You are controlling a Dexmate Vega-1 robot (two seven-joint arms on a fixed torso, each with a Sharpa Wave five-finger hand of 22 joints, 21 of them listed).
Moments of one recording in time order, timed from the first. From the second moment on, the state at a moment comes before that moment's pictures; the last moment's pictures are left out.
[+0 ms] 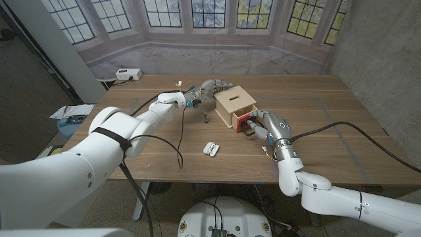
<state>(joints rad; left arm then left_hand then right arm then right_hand) 0.18 0.10 0.43 -0.36 -0.38 -0.25 -0.82 0.36 0.17 0.71 0.02 0.18 0.24 -0.01 0.19 0.19 0.17 0.02 0.22 0.20 0.17 0.06 0.18 0.17 0.28 0.08 0.21 0.18 -0.85 -0.99 -1.09 -2.07 -0.23 -0.60 -0.97 0.86 0.05 0.28 -0.15 0.20 0.74 -0.13 0.19 0.18 0.65 -0.15 0.18 0.18 0.62 -0.06 0.19 0.19 0.61 -0.06 0.20 0.17</state>
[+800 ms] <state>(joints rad) 0.19 0.11 0.43 -0.37 -0.38 -0.27 -0.86 0.36 0.17 0.71 0.02 0.18 0.24 -0.01 0.19 0.19 0.17 0.02 0.22 0.20 0.17 0.06 0.18 0.17 0.28 0.08 0.20 0.17 -0.87 -0.96 -1.10 -2.02 -0.22 -0.58 -0.98 0.86 0.05 0.29 -0.16 0.20 0.75 -0.14 0.19 0.18 0.65 -0.15 0.18 0.18 0.62 -0.06 0.19 0.19 0.61 -0.06 0.20 0.17</state>
